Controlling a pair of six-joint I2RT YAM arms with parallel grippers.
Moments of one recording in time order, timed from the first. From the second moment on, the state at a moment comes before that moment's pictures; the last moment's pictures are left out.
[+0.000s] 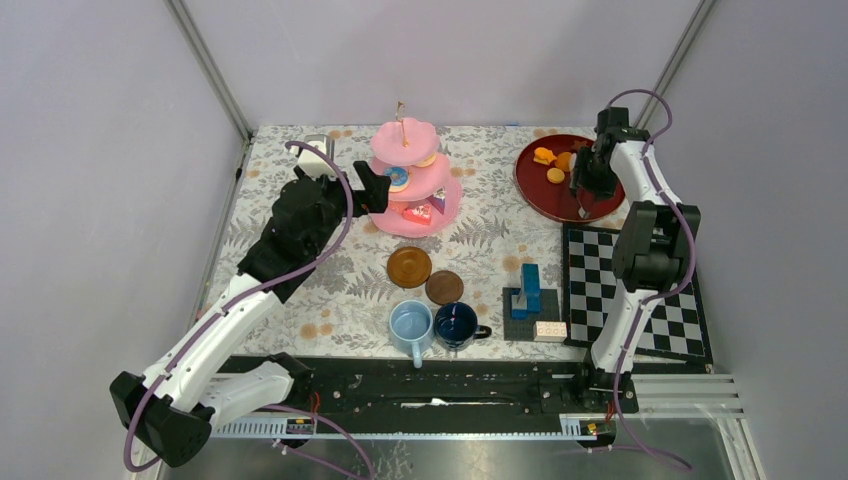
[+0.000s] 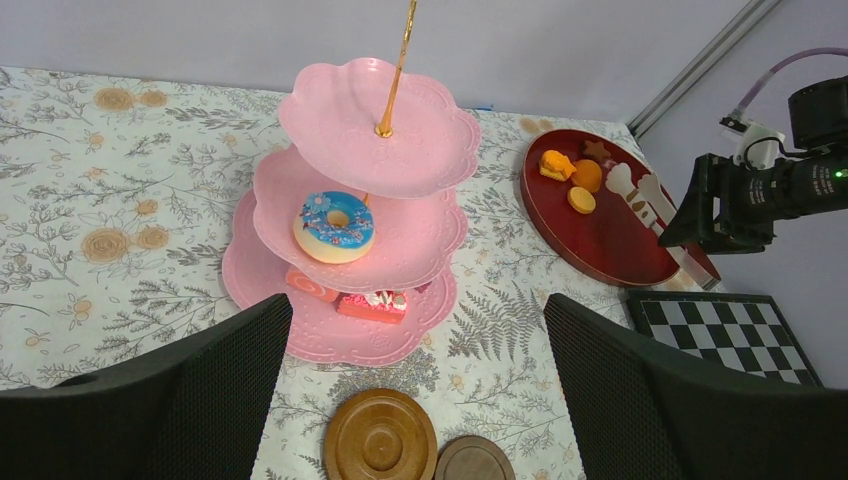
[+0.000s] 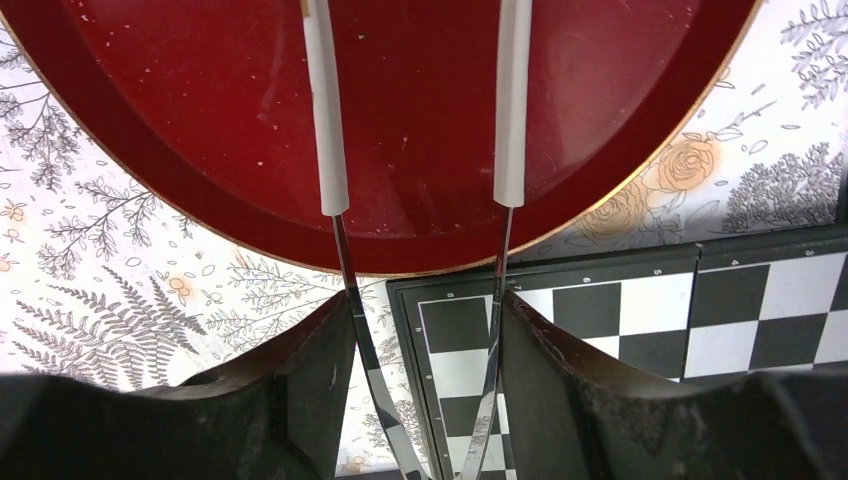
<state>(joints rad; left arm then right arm) -0.56 1.00 1.00 -0.13 -0.22 -0.38 -0.09 2.01 1.75 -0.90 0.05 0.19</state>
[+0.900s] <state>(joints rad) -0.56 1.01 1.00 -0.13 -0.23 -0.38 -0.08 2.20 1.93 -0.91 -0.05 0.17</state>
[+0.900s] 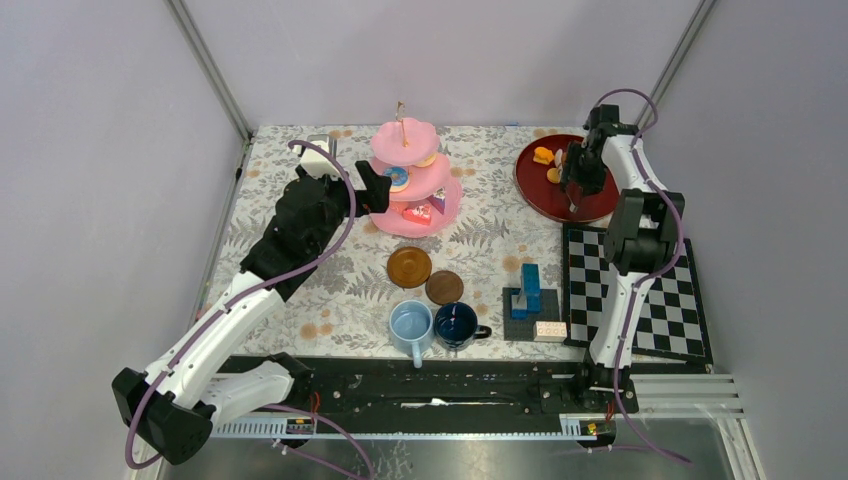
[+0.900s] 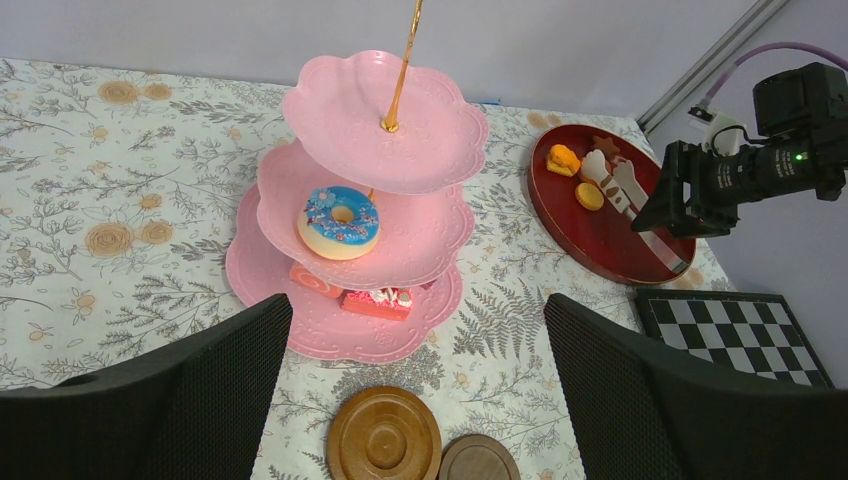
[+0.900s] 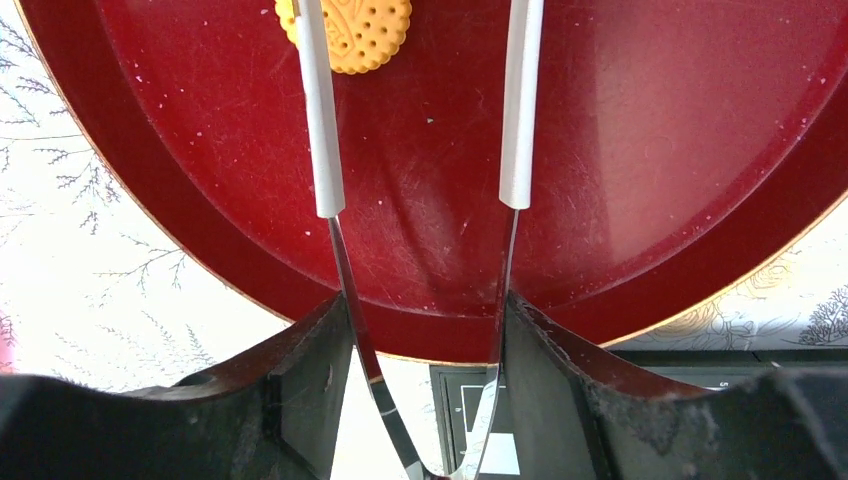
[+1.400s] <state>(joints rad) -0.56 1.01 1.00 -0.13 -0.23 -0.38 -0.08 2.26 1.99 -0.92 -0.06 0.17</state>
